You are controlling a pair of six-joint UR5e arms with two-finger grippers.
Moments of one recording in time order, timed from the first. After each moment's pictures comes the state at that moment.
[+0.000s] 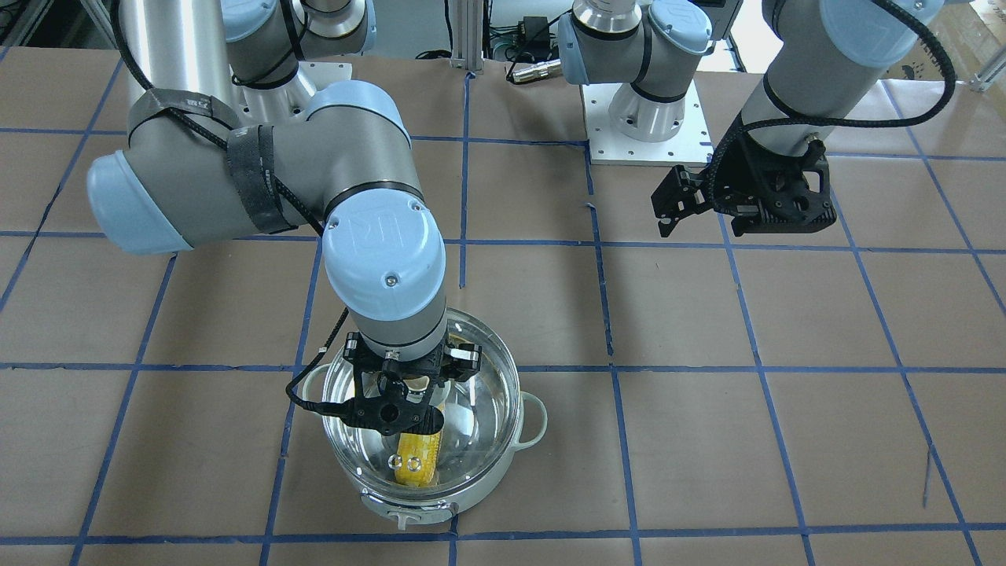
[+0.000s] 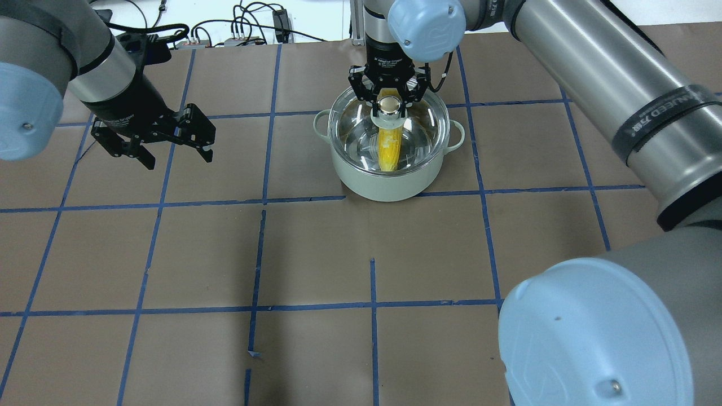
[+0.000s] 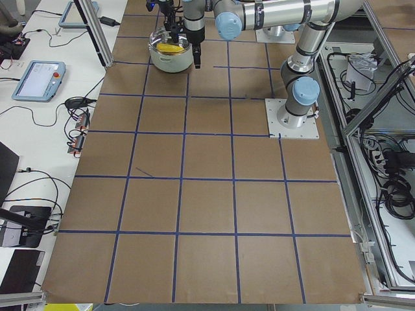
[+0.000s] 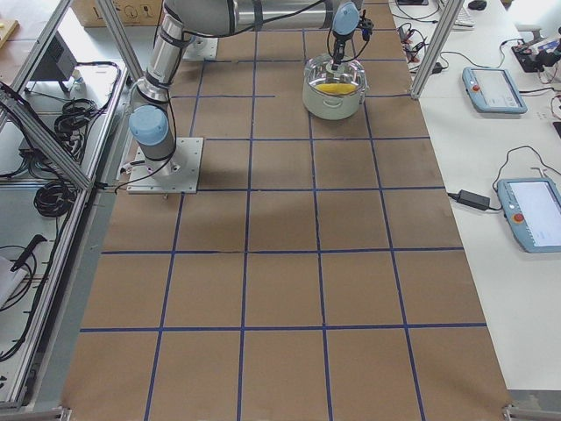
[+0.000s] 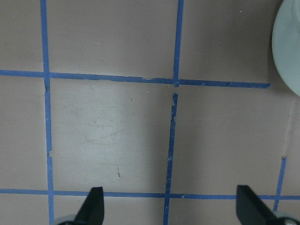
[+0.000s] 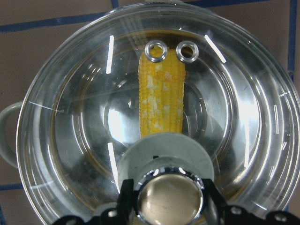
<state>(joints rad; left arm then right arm) -1.46 -1.57 -1.68 -1.51 1.53 0.05 1.85 -0.99 1.11 -1.62 -1.55 0.39</state>
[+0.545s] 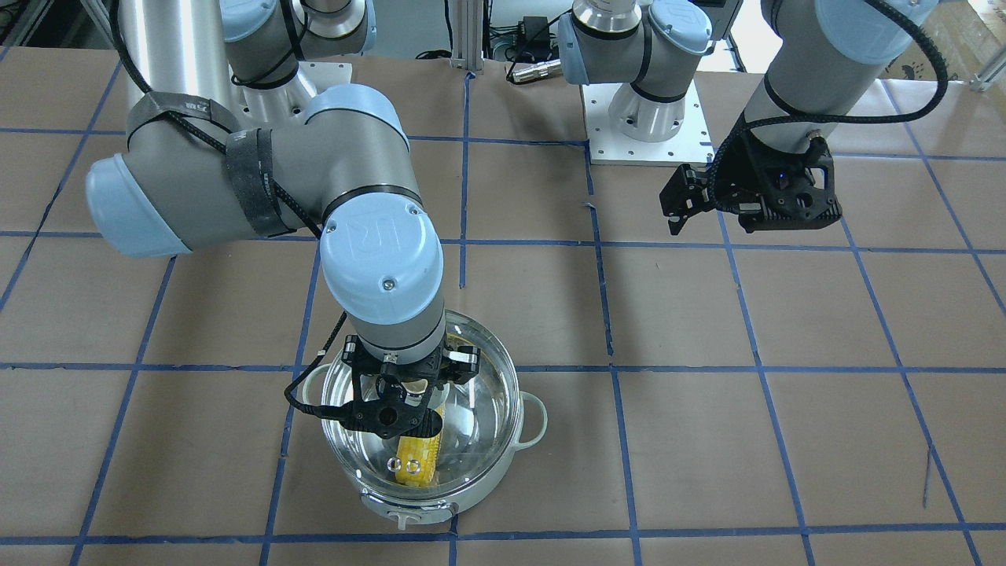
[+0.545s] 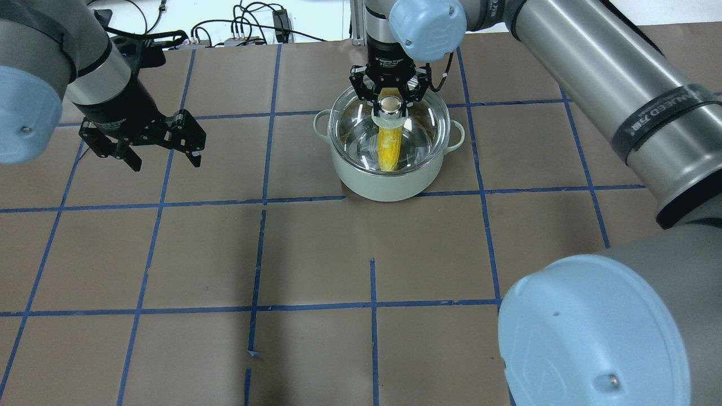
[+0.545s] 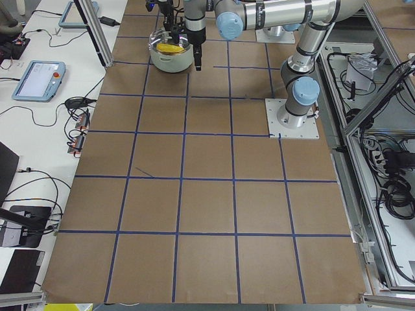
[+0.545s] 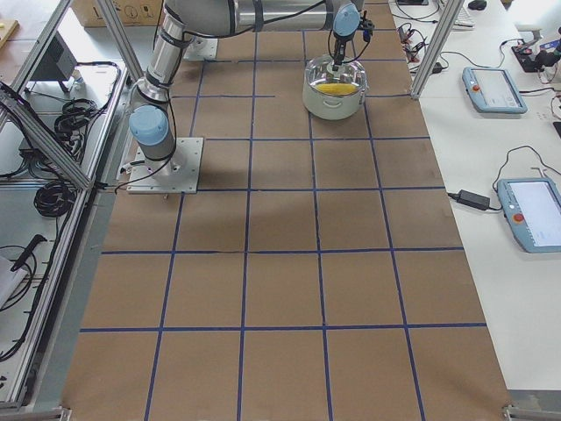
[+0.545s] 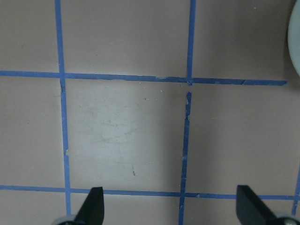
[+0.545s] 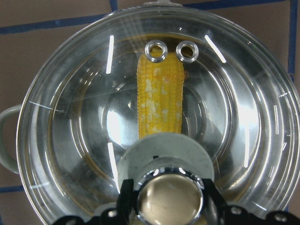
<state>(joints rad) -1.46 -1.56 -1.68 -1.51 1.63 0.05 1.85 -0.98 1.11 -1.63 -1.55 0.38</state>
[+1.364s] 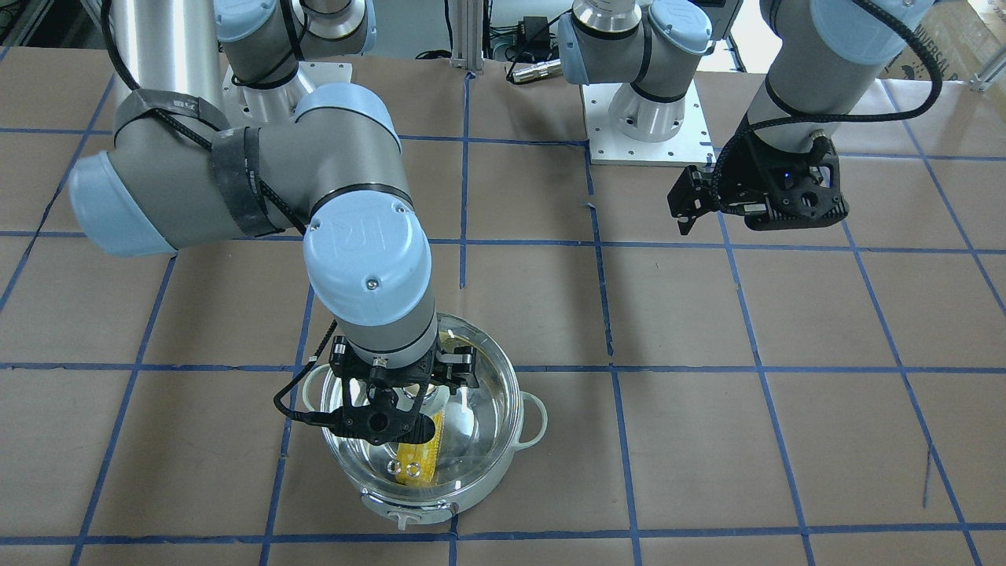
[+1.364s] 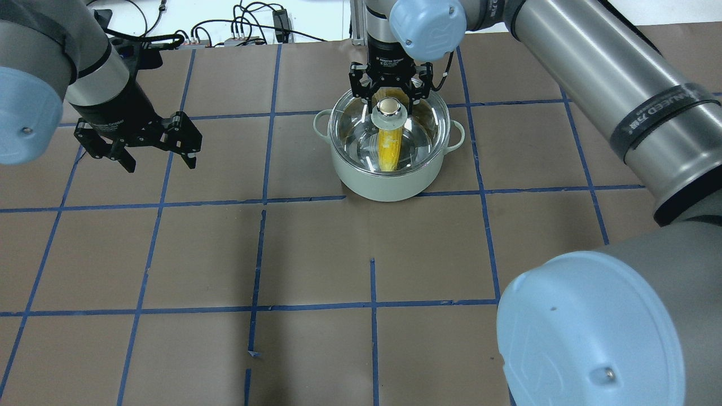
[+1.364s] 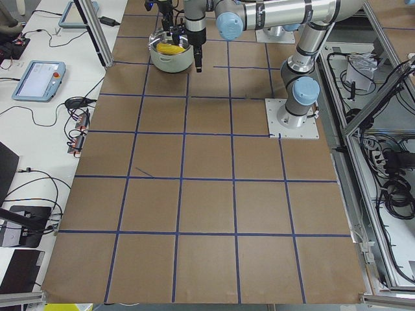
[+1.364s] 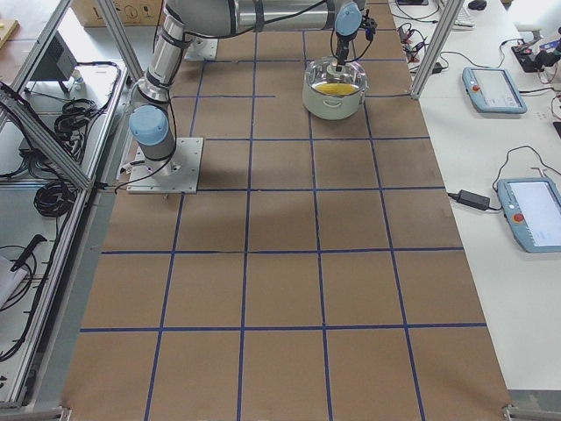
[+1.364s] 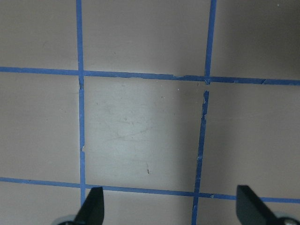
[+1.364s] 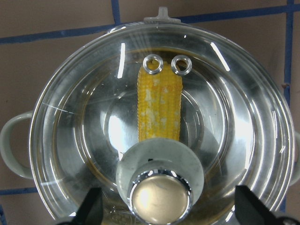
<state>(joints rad) -1.46 -1.56 -1.69 -1.51 1.63 0.05 1.83 -0.98 1.08 -1.63 -1.54 0.34</state>
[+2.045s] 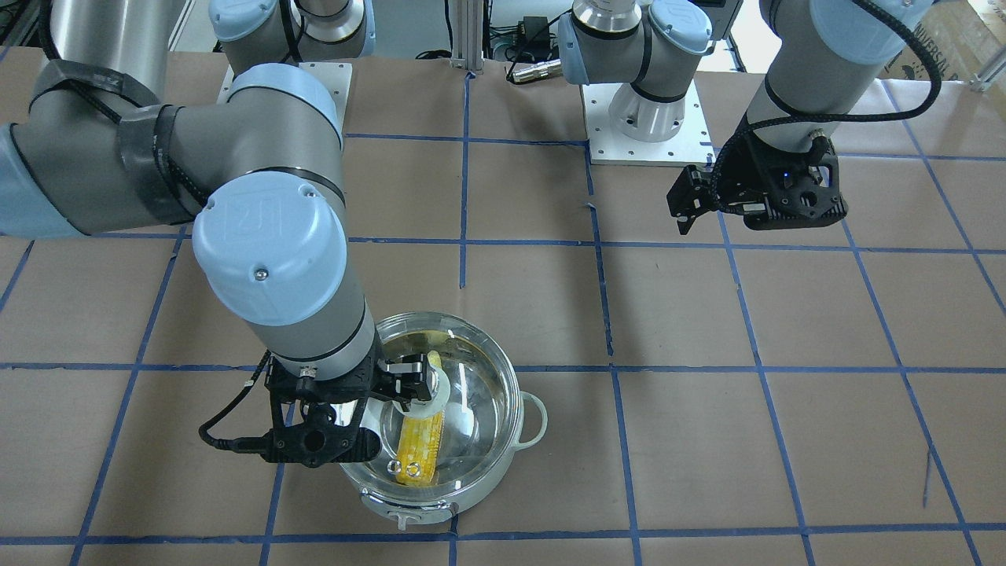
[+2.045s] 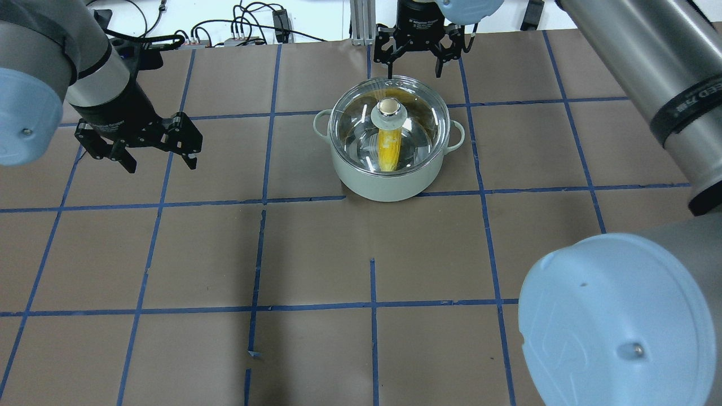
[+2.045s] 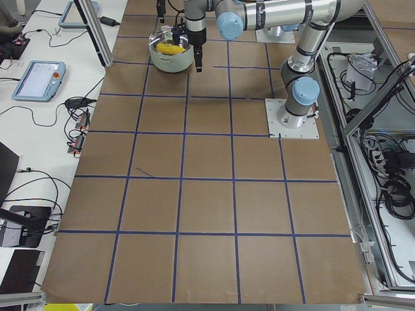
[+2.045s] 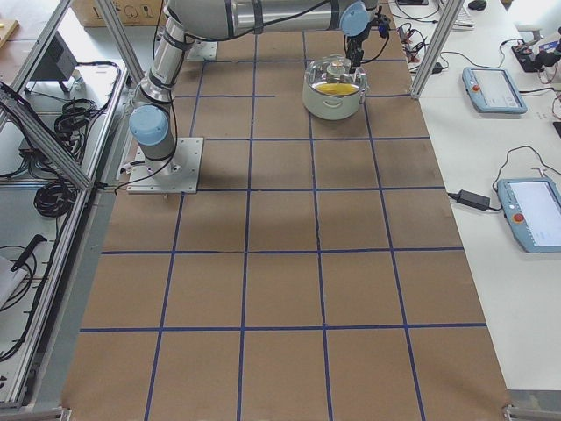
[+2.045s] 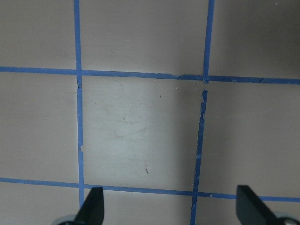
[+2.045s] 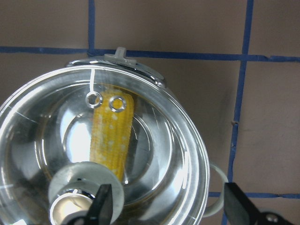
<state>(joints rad) -1.46 -1.56 -1.69 -1.51 1.63 0.05 1.75 -1.01 1.08 -1.61 -1.58 0.11</state>
